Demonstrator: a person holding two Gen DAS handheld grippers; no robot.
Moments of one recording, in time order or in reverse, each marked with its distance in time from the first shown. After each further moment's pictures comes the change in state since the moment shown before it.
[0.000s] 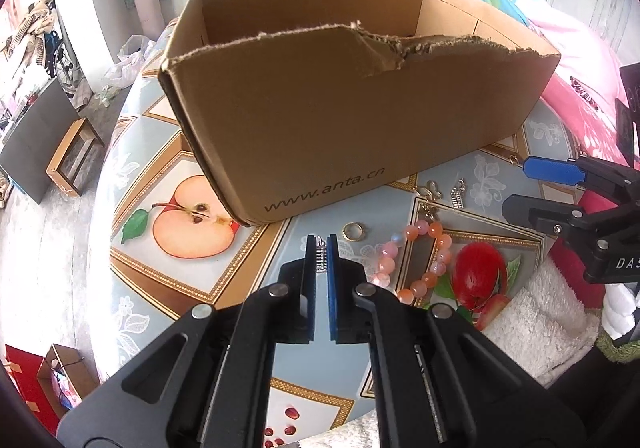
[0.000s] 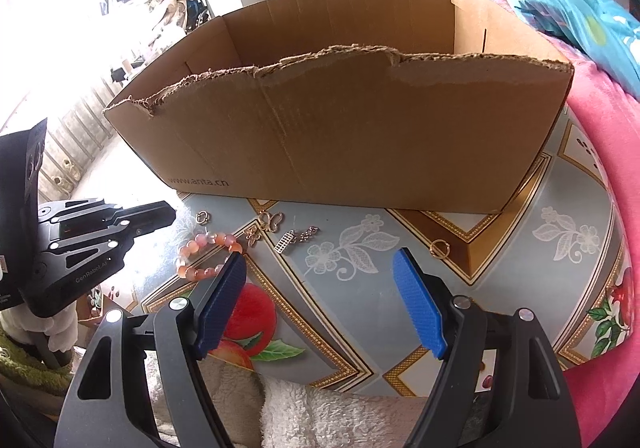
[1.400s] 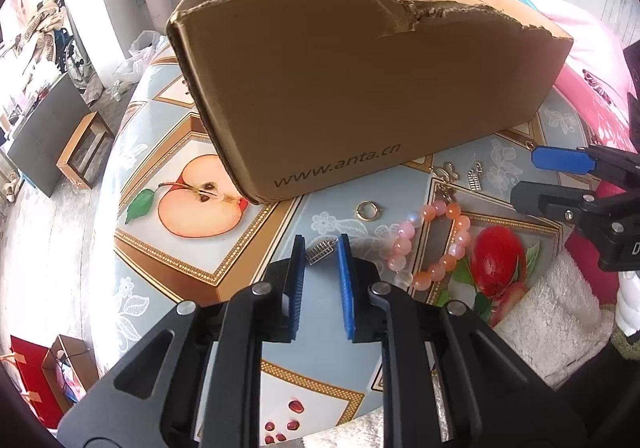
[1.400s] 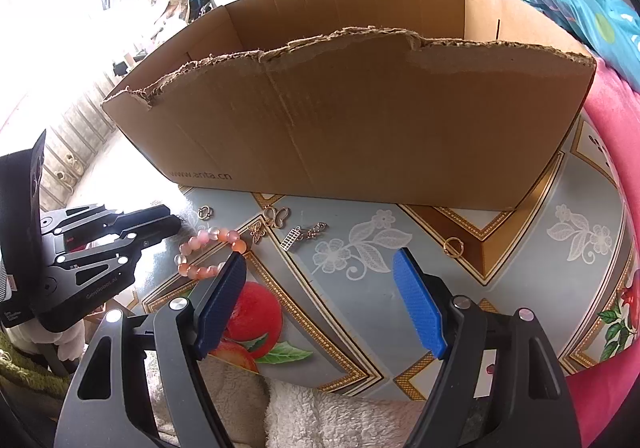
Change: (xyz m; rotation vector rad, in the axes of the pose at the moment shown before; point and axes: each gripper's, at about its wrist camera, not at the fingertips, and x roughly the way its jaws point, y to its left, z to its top) left arm 0.008 -0.002 -0.015 0.011 0.025 0.042; right arm 0.013 0.006 0.003 -0.002 0.034 0.022
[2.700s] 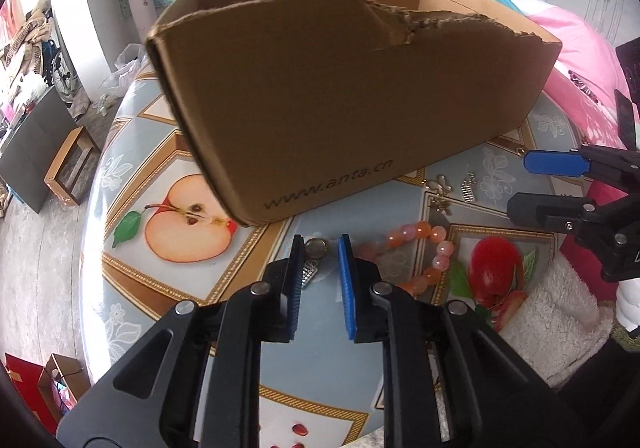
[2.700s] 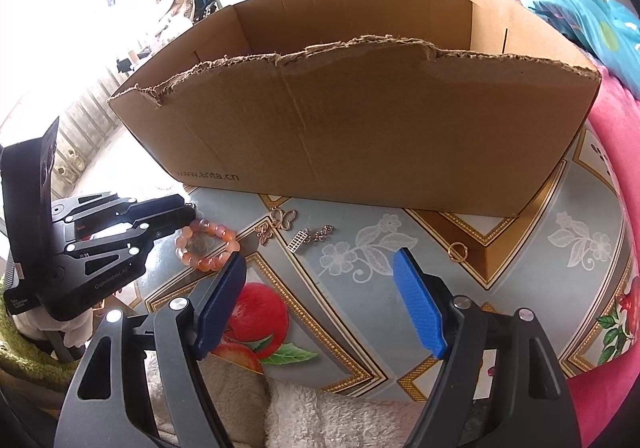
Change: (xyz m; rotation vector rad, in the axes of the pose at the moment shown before) left arm 0.008 0.010 0.007 0.026 -0.053 -0.051; right arm -0.002 0.012 -0.002 -0.017 -0.008 -0.003
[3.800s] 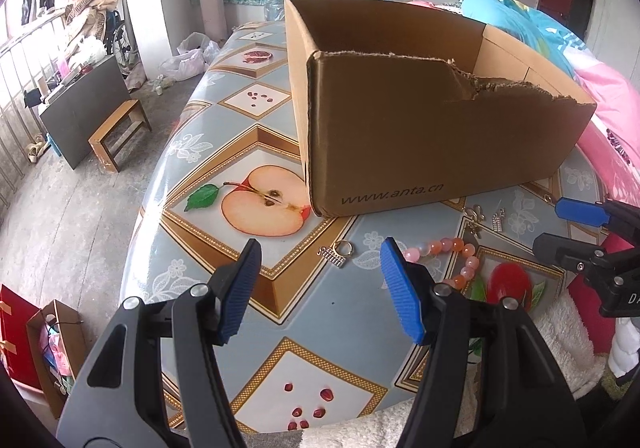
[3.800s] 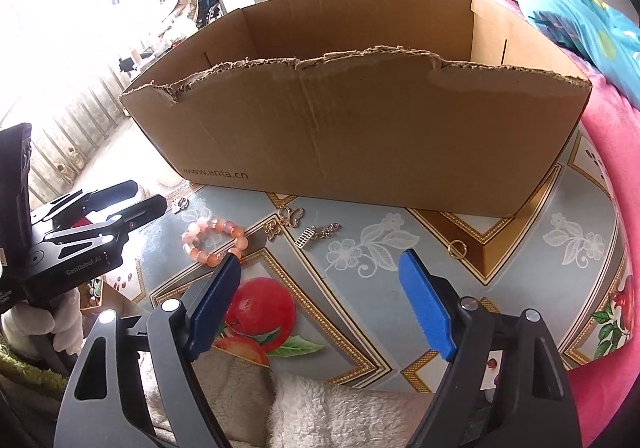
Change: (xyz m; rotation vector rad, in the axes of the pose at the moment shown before) left arm -0.037 0.023 -0.015 -0.191 -0.067 0.150; right arm -0.010 0.007 -0.011 -0.019 -0.019 -0.004
